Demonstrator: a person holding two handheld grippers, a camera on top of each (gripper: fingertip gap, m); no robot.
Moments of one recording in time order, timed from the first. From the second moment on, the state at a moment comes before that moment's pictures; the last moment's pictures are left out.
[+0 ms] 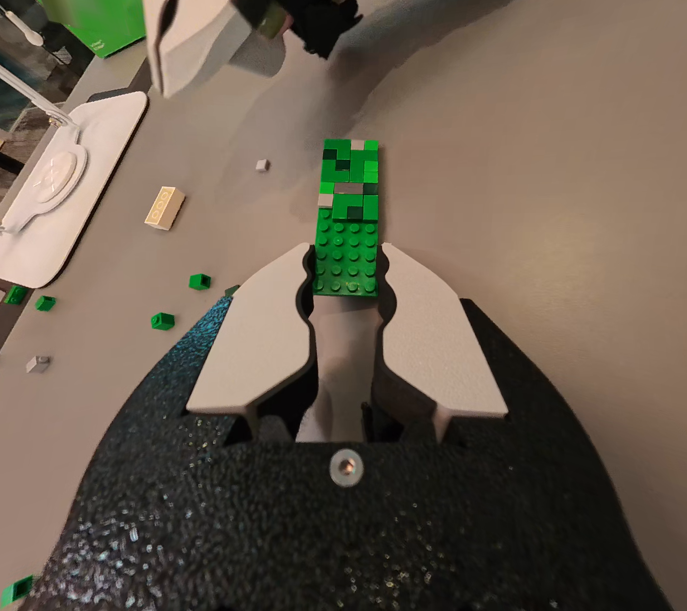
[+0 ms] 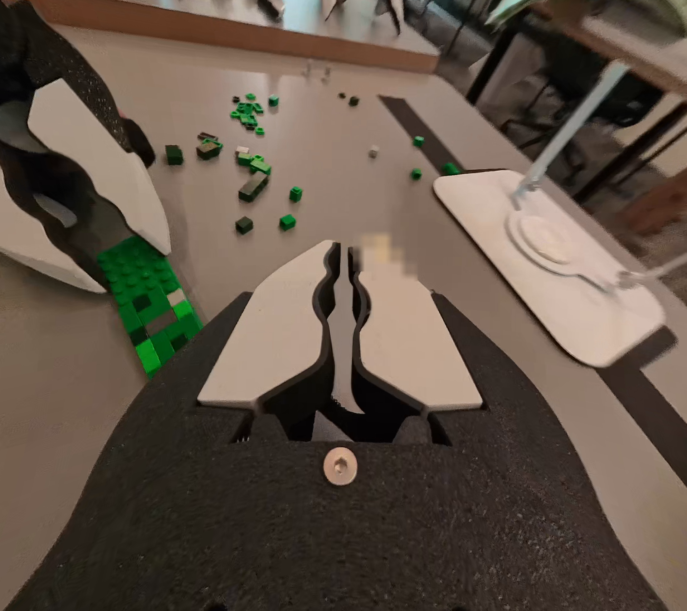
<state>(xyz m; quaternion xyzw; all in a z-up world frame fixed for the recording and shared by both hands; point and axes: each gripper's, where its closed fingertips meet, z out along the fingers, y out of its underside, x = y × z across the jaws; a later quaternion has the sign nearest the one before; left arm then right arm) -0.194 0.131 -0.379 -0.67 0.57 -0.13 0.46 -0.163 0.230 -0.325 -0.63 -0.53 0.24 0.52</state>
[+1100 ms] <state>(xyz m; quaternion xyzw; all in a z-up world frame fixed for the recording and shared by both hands) -0.187 0.118 -0.391 -0.76 0.49 -0.21 0.36 -0.312 0.230 -0.350 -0.57 -0.74 0.23 0.28</state>
